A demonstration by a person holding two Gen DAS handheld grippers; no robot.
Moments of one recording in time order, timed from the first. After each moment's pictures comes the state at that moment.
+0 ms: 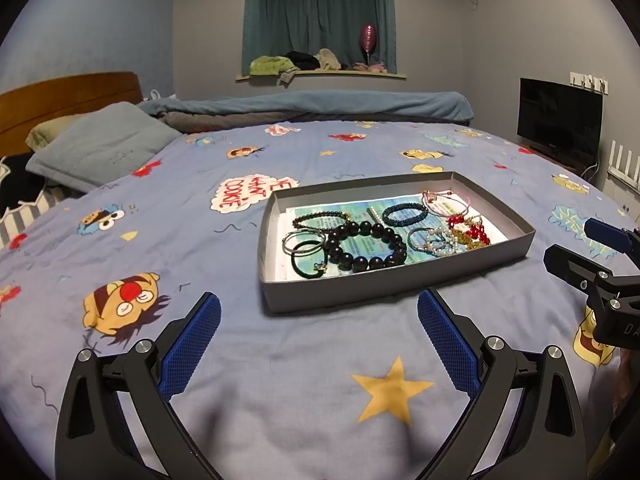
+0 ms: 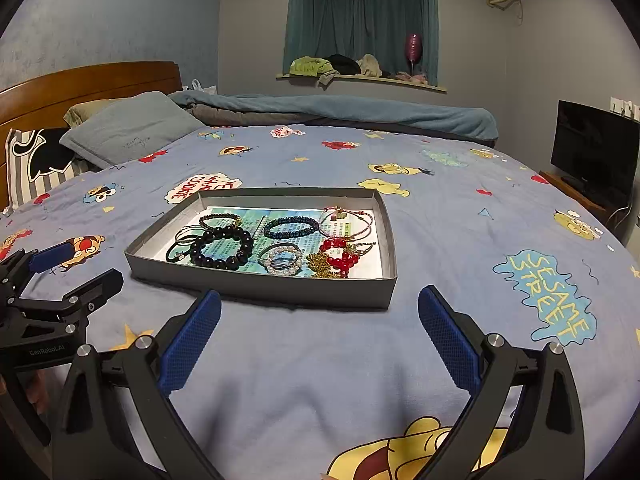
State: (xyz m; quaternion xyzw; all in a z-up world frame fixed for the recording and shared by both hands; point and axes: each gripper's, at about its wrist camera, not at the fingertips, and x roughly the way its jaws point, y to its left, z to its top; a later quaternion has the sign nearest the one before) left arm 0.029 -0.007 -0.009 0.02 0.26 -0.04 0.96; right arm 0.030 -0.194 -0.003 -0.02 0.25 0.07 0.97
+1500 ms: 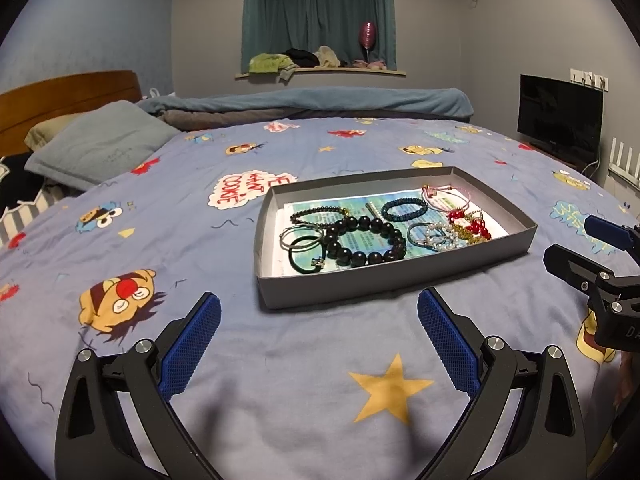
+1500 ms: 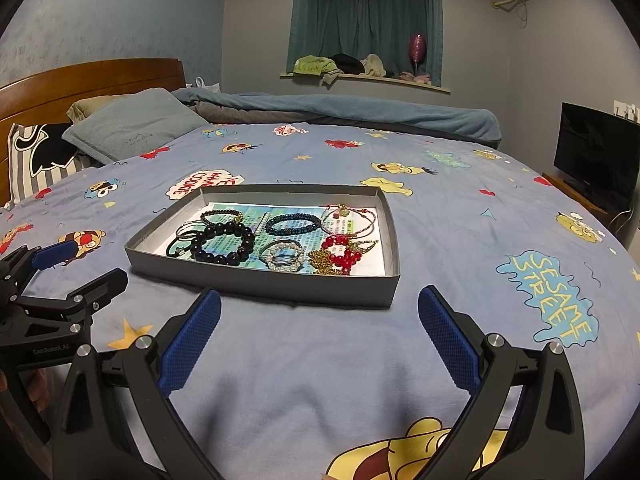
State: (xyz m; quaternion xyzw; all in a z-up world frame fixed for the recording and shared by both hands) left arm 0.031 -0.010 -0.013 0.03 0.27 -0.04 0.96; right arm 0.032 -0.192 -0.007 -0.03 0.25 0.07 0.96
